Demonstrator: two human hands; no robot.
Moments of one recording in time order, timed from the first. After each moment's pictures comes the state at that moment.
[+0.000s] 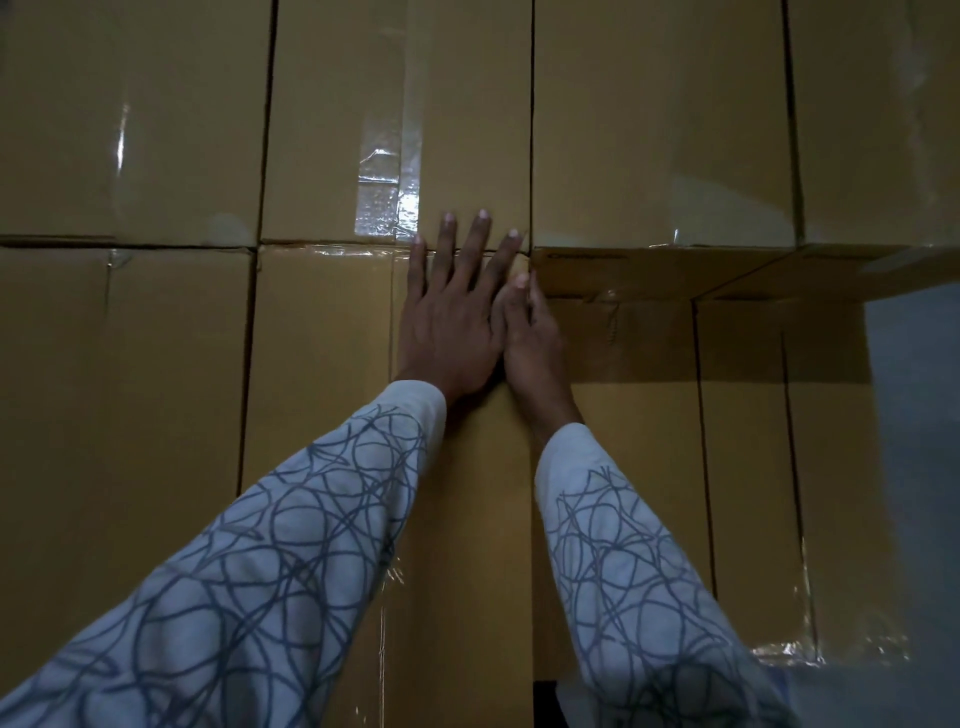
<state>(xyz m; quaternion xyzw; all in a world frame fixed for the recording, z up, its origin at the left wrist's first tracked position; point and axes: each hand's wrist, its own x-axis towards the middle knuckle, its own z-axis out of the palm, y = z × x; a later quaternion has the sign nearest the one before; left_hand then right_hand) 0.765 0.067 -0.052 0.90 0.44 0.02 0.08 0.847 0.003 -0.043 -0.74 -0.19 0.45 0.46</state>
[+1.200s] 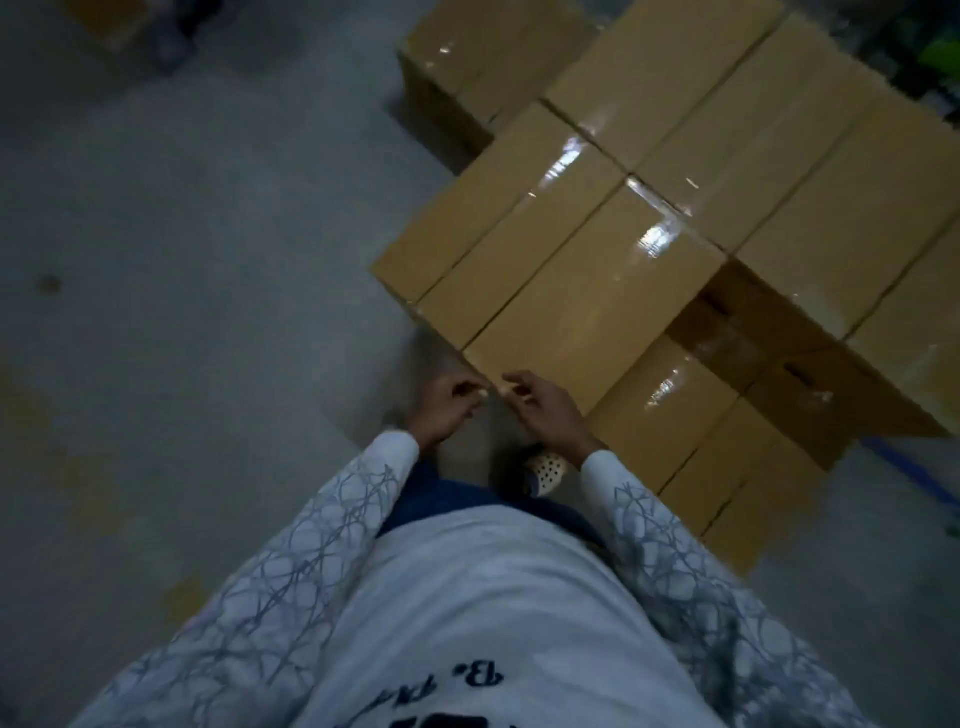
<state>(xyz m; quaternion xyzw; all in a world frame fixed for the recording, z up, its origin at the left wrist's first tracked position) 0.476 -0.390 0.269 0.33 0.72 0.23 0.57 0.658 -0.335 0.270 -0.51 -0.65 0.56 0.01</state>
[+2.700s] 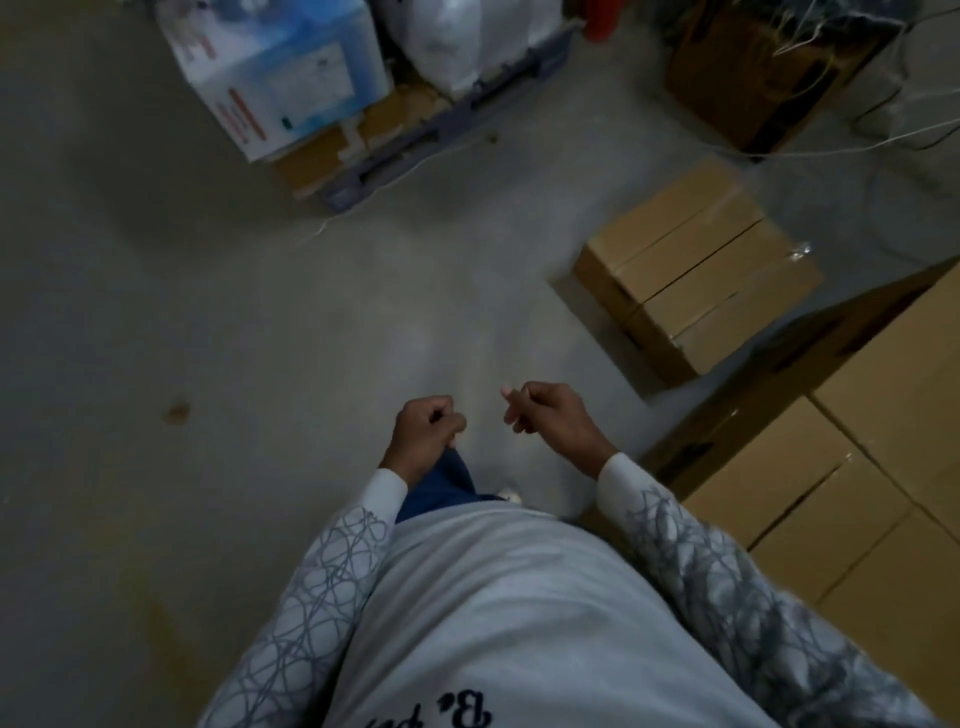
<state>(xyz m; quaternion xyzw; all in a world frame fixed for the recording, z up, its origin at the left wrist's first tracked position) -0.188 -0.117 0.306 0.26 0.76 0.36 0.47 -0.014 -0.001 0.315 -0.47 -0.60 0.64 0.07</state>
